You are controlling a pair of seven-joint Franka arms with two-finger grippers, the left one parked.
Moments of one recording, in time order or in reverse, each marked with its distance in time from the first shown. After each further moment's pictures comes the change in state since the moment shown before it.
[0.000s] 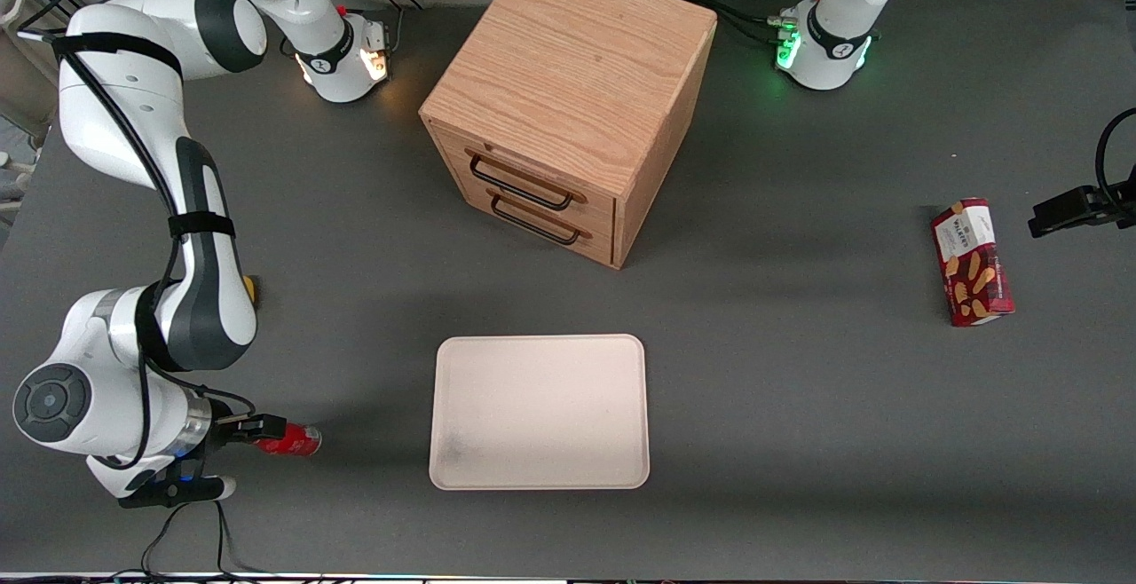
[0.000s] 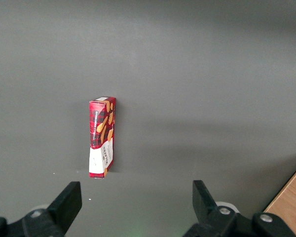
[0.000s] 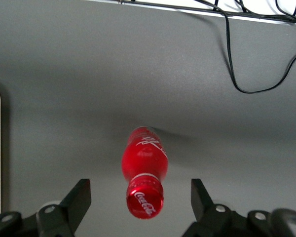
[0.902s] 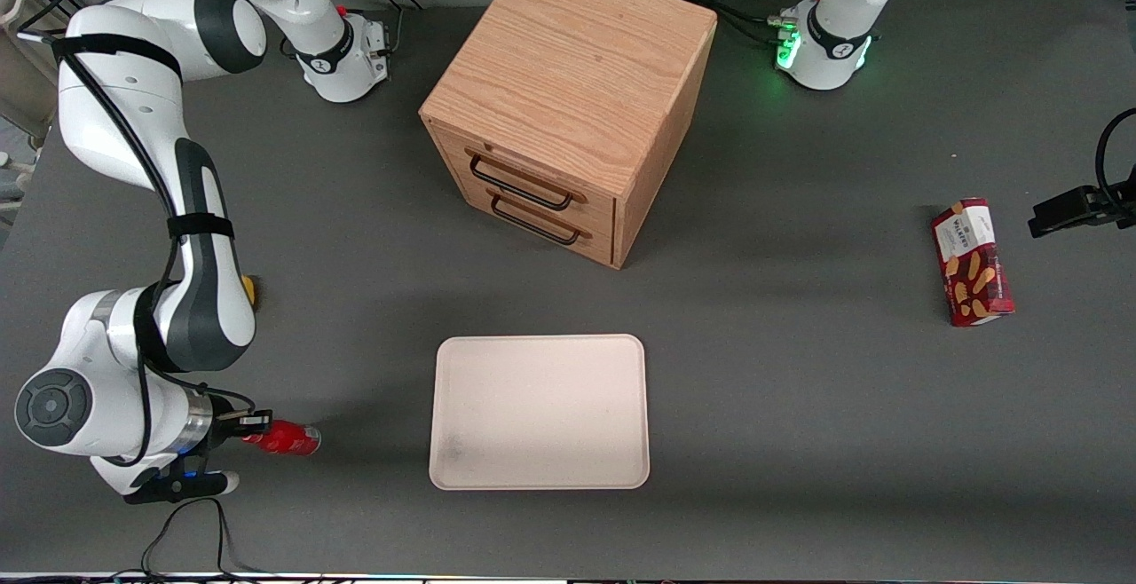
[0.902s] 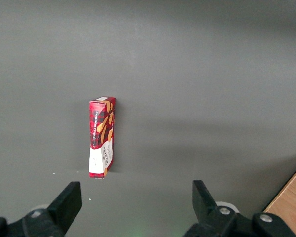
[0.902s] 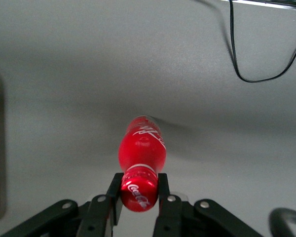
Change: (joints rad) arm -0.002 0.002 0.001 0.002 0.000 -0.041 -0.005
